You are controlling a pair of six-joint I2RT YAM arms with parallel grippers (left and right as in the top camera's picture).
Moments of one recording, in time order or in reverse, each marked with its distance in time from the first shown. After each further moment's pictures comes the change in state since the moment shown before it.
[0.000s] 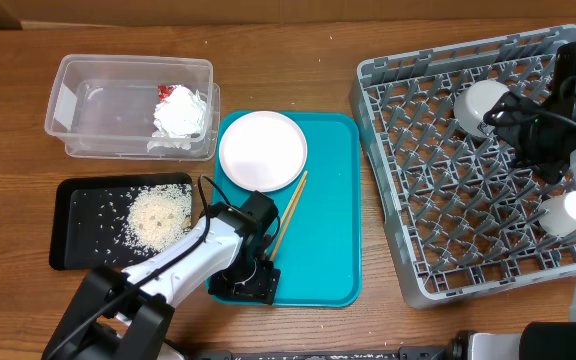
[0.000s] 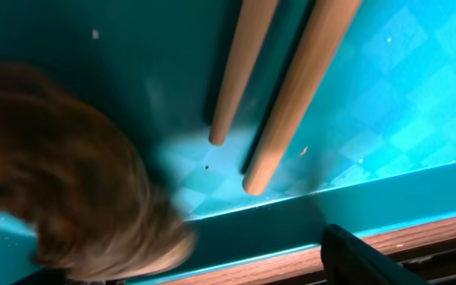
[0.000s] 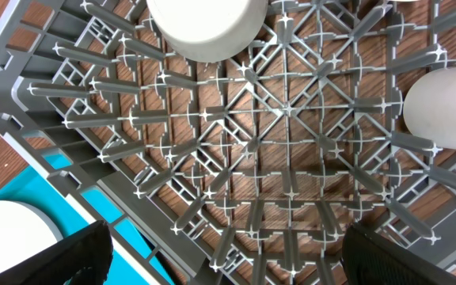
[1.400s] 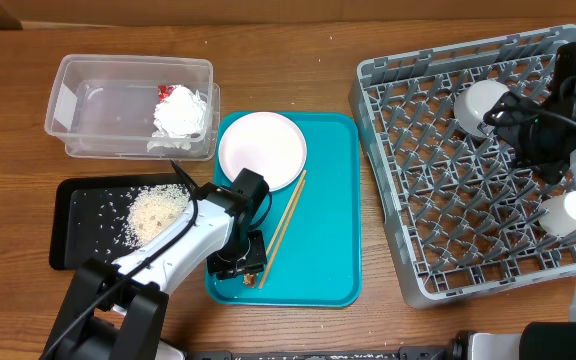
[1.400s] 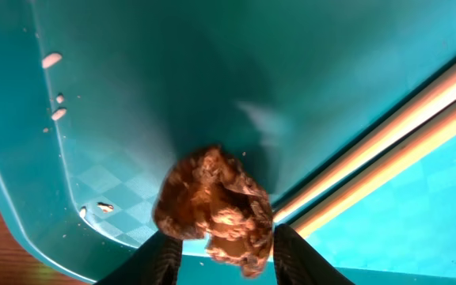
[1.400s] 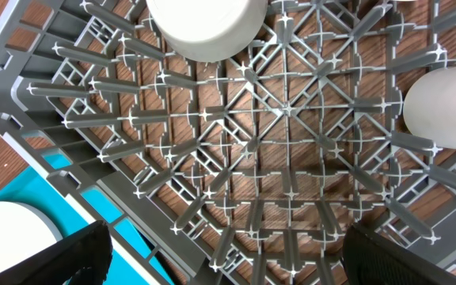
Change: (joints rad) left arm 0.095 0.024 0.100 -0.008 -0.087 -0.318; right arm 0.000 0.000 0.000 -0.001 0.000 0.000
